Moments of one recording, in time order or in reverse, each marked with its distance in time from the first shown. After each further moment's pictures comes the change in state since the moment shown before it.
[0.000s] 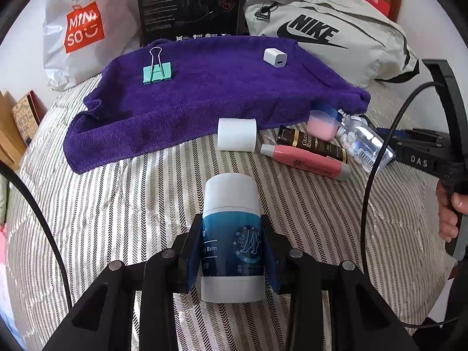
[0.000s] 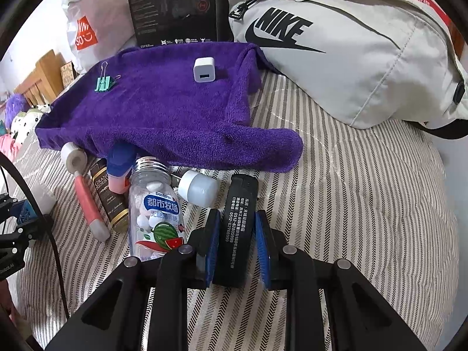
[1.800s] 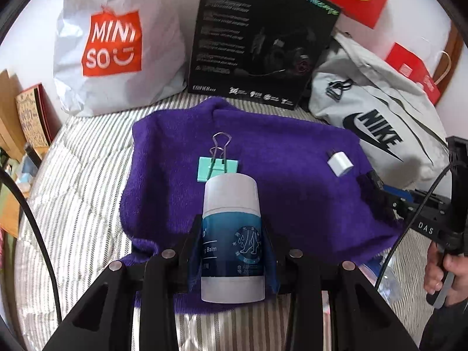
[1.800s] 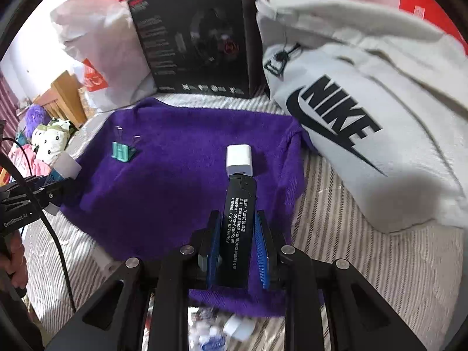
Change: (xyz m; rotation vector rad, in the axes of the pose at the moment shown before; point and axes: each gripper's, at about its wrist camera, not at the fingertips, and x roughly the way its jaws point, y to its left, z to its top) left arm 0.026 0.098 0.127 -0.210 -0.079 -0.031; right arm 0.017 0.018 0.123 -0.018 -0.011 0.142
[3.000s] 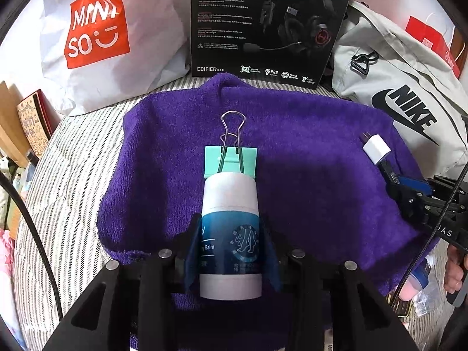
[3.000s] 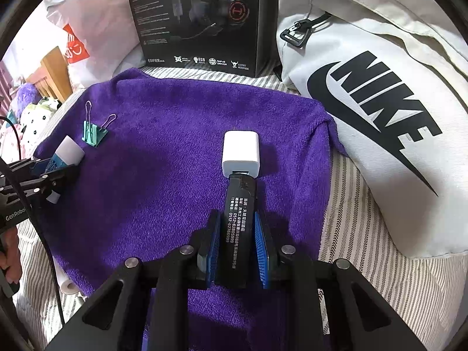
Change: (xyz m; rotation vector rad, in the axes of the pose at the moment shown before) left arm 0.048 -0.003 0.001 0.066 0.037 0.096; right arm 0.058 0.012 0.008 -0.073 0.055 -0.045
